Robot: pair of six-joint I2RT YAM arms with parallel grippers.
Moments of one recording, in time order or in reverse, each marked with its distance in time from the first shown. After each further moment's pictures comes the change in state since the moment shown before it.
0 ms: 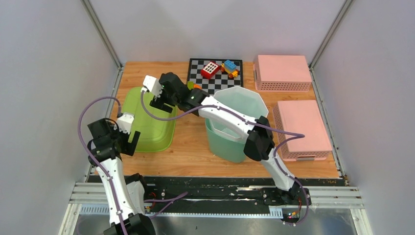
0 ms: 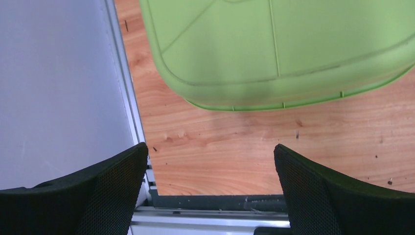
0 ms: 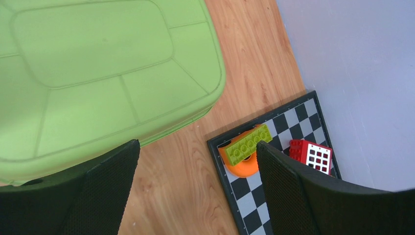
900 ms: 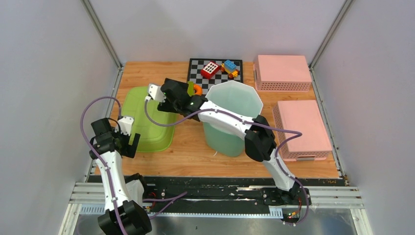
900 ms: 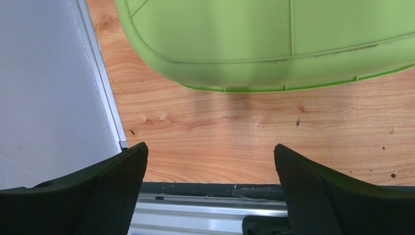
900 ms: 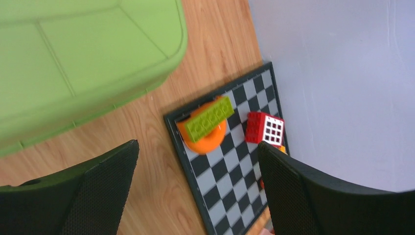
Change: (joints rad) left arm 0.000 0.089 -0.059 -0.008 -0.081 -0.023; right arm 0.002 0.039 -0.147 0.180 0.234 -0.183
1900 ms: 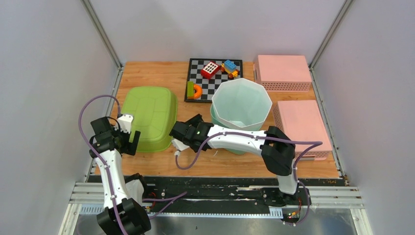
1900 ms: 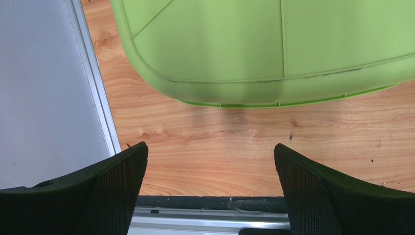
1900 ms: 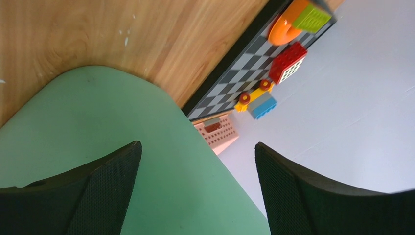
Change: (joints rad) left arm 0.000 0.022 0.000 0.046 0.052 -0.031; right arm 0.200 -0.330 -0.565 -0.425 0.260 -0.431
